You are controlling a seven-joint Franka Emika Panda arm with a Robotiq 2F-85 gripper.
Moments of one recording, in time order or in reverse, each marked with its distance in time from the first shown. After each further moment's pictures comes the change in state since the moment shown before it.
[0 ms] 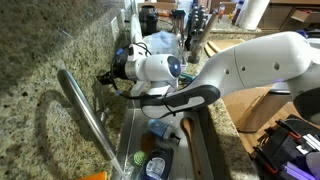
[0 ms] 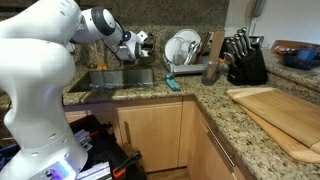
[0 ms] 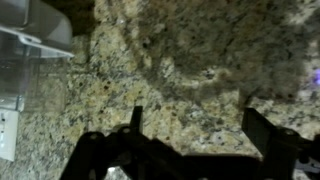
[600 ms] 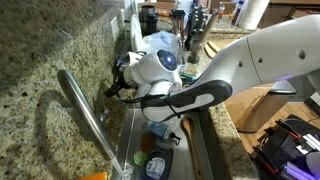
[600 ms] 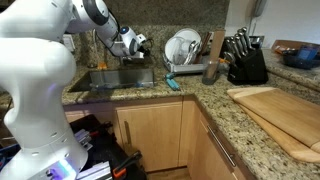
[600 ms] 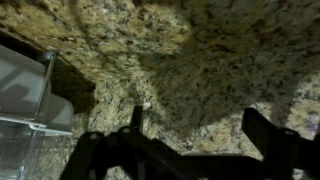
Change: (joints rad) arm 0.050 -0.123 0.016 -0.160 0.036 -0.286 0.013
